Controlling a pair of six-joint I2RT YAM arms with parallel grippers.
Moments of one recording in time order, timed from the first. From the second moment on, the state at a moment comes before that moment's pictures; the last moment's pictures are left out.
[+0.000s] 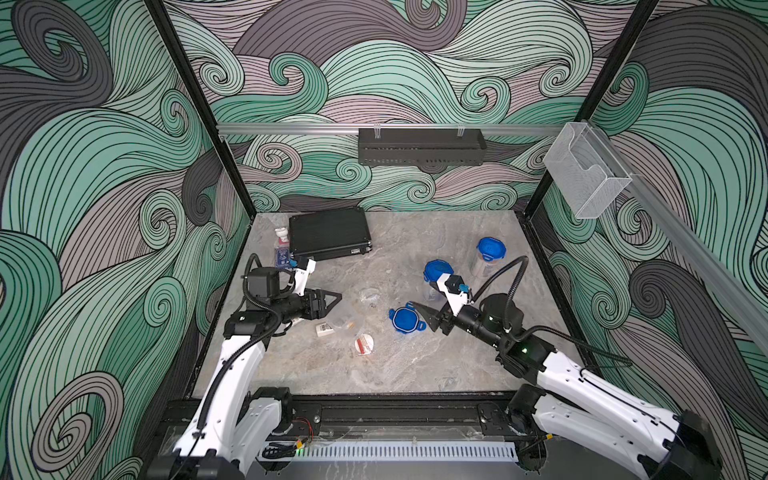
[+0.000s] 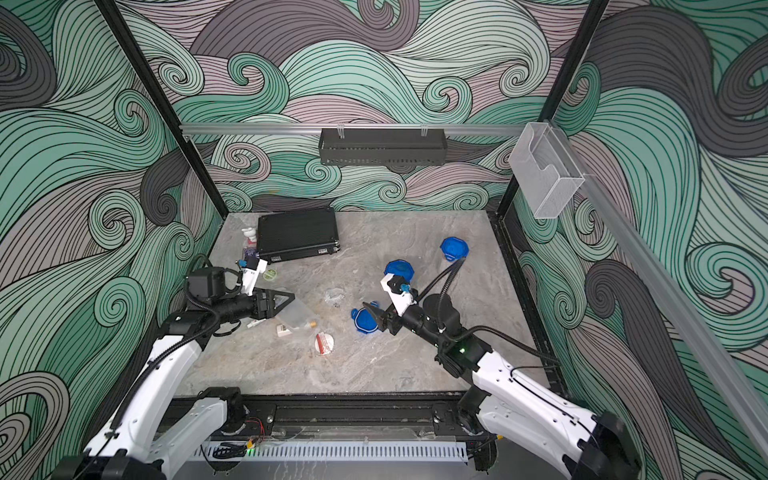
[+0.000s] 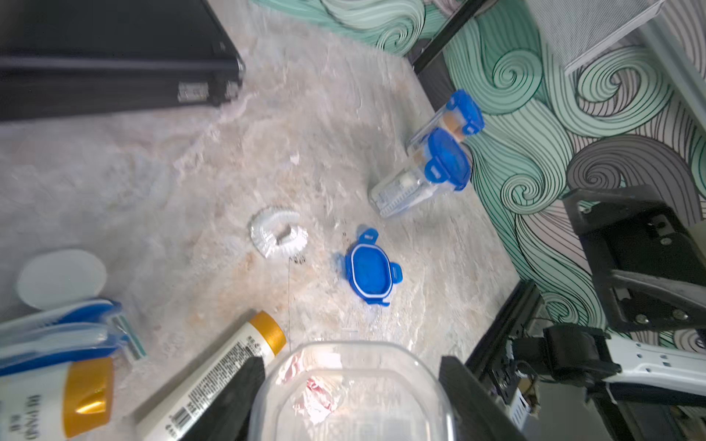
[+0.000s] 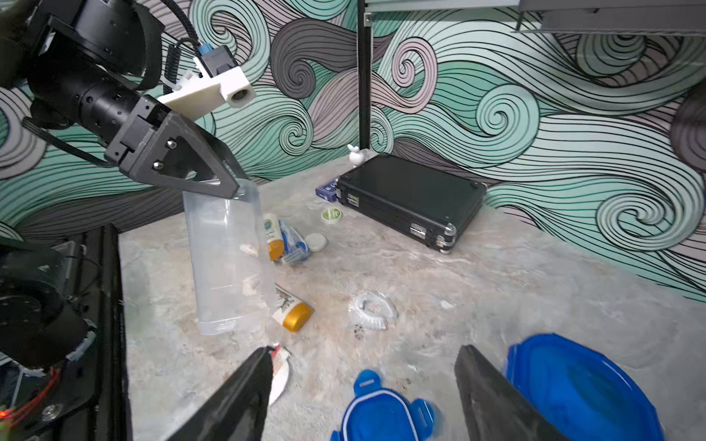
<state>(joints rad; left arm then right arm) -0.02 0.92 0.72 -0.59 0.73 -0.13 0.77 0.82 0.48 0.16 -0.11 -0.04</state>
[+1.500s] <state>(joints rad) -0.02 0.74 0.87 -0.61 0.22 -0.28 0.59 1.02 0.94 -0.49 0.09 0.14</state>
